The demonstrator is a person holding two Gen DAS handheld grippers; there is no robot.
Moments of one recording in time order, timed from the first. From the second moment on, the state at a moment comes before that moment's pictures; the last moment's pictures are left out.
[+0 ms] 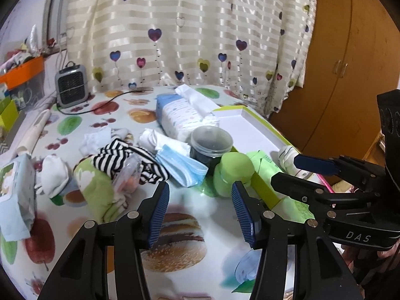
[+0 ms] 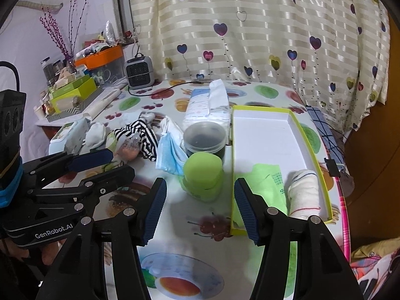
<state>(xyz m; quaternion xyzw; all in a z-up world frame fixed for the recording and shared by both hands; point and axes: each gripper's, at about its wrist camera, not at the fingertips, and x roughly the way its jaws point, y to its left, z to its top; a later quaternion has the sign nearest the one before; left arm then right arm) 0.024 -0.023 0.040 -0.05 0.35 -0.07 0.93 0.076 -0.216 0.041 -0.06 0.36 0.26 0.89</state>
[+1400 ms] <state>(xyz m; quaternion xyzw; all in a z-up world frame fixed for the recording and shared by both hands) 0.013 0.018 0.020 -0.08 0.36 -0.03 0.93 0.061 -0.171 0.025 -0.09 0.36 0.35 0.86</state>
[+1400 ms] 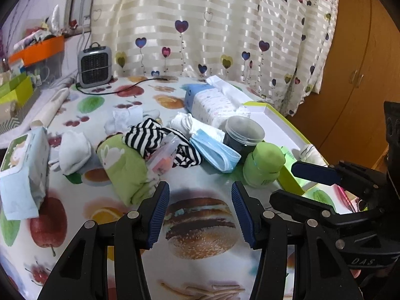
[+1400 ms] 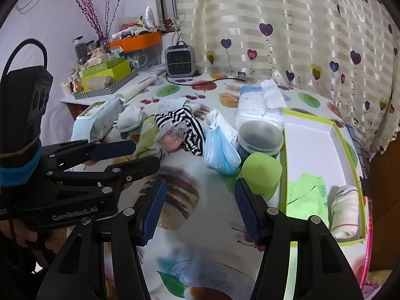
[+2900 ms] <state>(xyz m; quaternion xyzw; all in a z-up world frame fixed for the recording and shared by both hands) 0.076 0.108 -0.031 -0.22 0.40 0.06 0.89 0.092 -0.132 0.020 -0.09 0.38 0.37 0.85</state>
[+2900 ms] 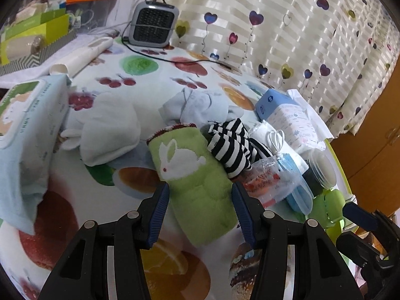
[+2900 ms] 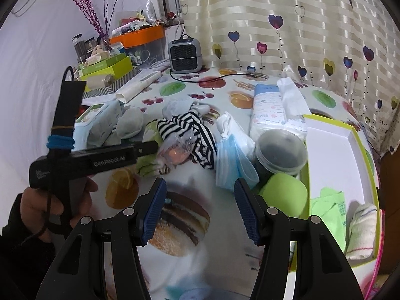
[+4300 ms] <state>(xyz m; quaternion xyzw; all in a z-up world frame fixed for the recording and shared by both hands) 0.037 0.118 -0.030 -0.20 0.39 0.05 0.90 0.131 -0.077 -0.013 -0.05 0.44 0.38 0.81</state>
